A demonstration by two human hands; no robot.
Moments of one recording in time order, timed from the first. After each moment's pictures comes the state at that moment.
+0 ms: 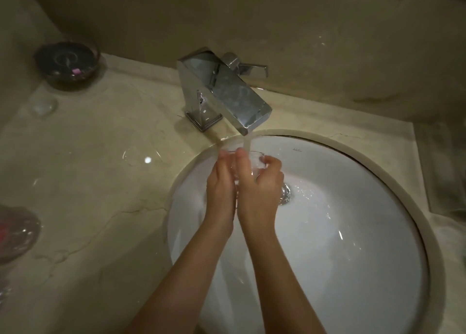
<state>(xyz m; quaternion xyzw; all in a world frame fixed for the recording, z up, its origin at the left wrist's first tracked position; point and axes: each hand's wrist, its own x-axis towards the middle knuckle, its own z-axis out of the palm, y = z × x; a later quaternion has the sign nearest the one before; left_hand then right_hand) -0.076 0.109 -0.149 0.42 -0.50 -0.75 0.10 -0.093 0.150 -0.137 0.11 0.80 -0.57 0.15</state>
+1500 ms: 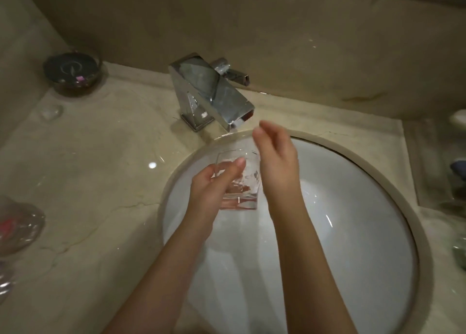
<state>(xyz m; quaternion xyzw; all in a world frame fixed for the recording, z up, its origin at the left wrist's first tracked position) -0.051 0.104 -0.129 0.37 -0.53 -0.76 0.05 -0.116 0.184 -0.071 -0.01 0.75 -0.64 0.18</state>
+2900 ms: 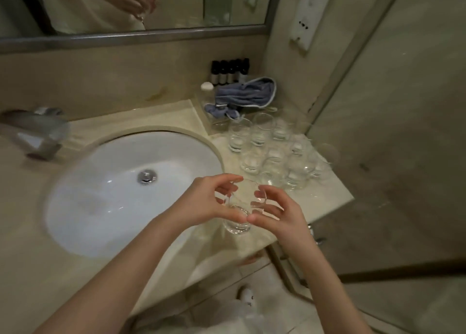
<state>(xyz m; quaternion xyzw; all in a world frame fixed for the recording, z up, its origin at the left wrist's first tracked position) 0.042 0.338 -0.011 -0.15 -0.81 -0.52 -0.23 0.116 0.522 -0.012 0.12 0.73 -0.67 0.05</state>
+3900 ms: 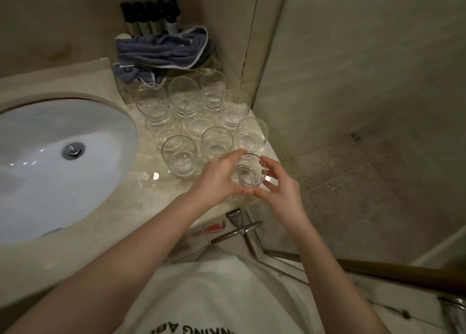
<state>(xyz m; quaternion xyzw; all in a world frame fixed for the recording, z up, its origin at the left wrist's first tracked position) 0.022 0.593 -0.060 -0.18 -0.89 -0.39 -0.15 0.080 0.747 -0.062 0.11 0.80 -0.58 0.03</state>
